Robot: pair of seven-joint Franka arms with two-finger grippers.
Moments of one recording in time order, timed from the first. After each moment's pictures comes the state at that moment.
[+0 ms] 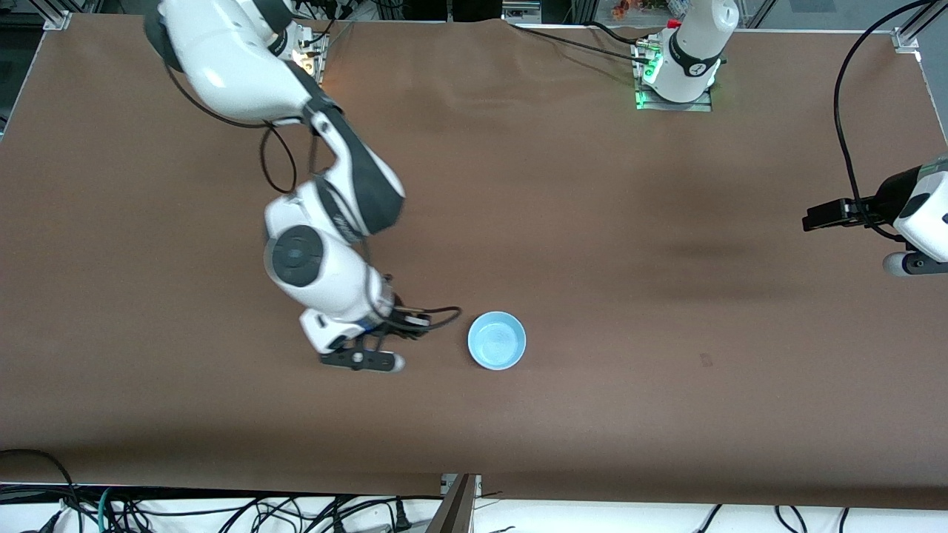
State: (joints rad) left arm -0.01 0.25 0.08 -1.39 -0.03 1.43 -0.04; right arm 0.35 0.90 0.18 -0.82 0.04 1.83 0.54
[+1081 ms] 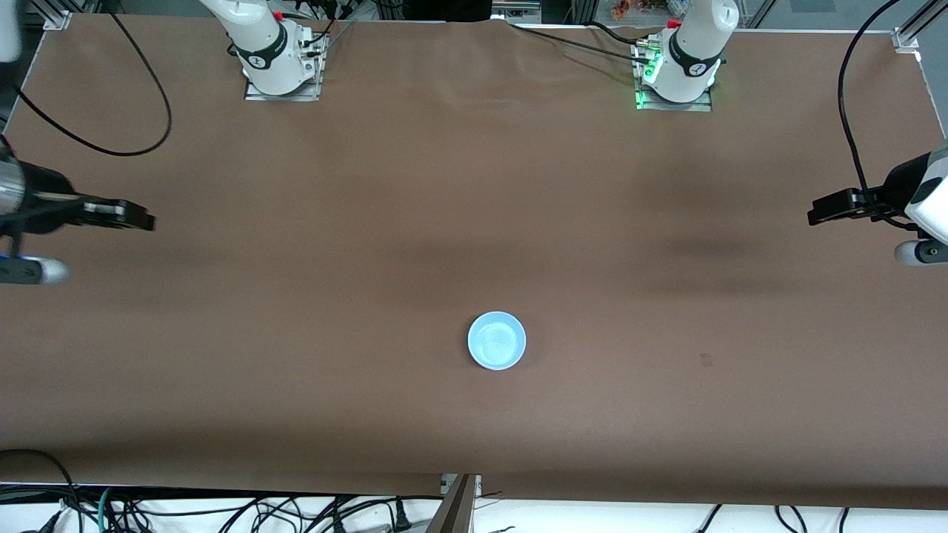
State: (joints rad) left arm -0.02 0.22 0.07 -1.39 -0.03 1.44 -0.05; right arm -0.13 0.53 0.29 -0.81 -0.05 1.11 0.22
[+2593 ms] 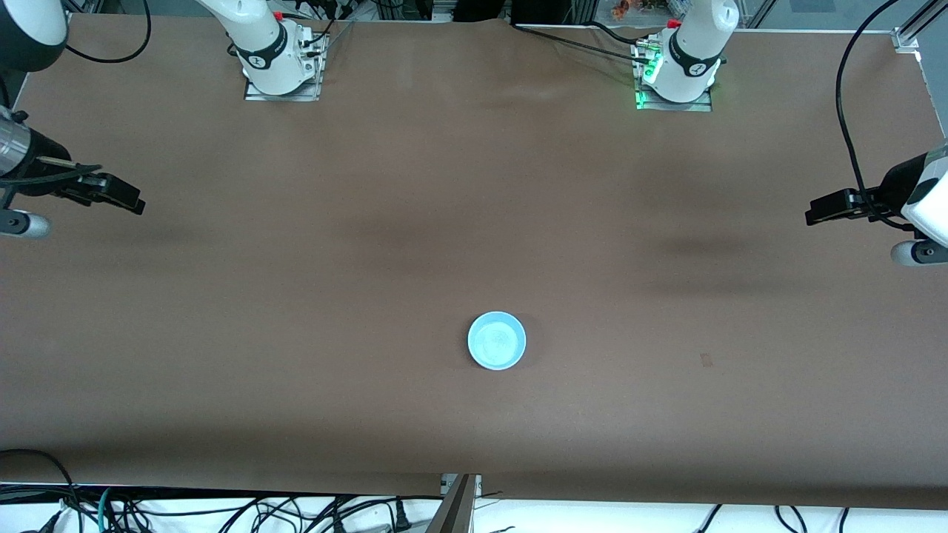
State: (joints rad) left arm -0.02 0.23 0.07 -1.39 -0.03 1.44 -0.05; right arm 0.10 0.09 -0.12 -1.58 0.02 1.61 0.13
